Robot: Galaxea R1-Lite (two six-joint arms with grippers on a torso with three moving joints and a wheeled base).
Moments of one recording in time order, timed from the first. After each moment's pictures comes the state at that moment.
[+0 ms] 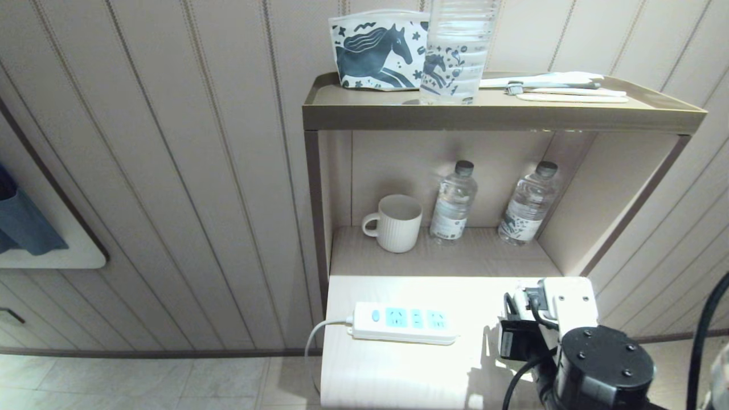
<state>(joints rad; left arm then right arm) 0.01 0.00 -0.09 0.08 0.36 0.19 0.78 1.85 -0.15 -1.52 -1.03 0.02</state>
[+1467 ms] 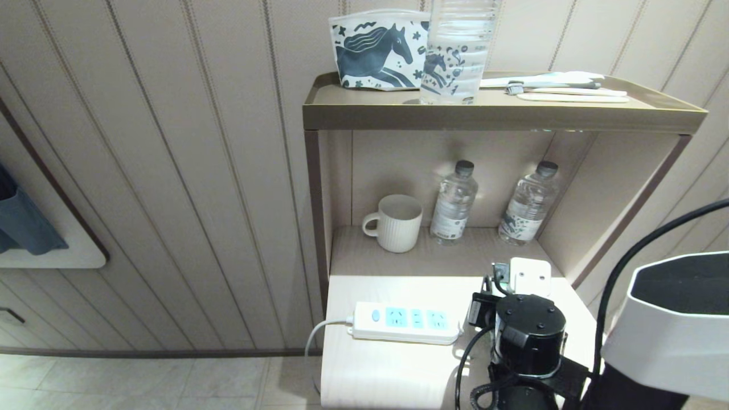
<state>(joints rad) 0.01 0.00 -0.09 0.08 0.36 0.19 0.70 2.05 -0.36 -1.52 -1.07 0.13</state>
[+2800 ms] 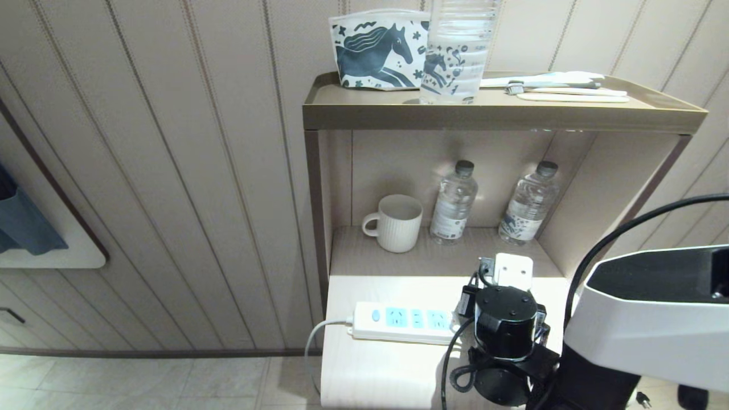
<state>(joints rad) 0.01 0.00 -0.09 0.08 0.36 0.19 0.68 2.14 -0.46 -1.52 -1.10 0.13</state>
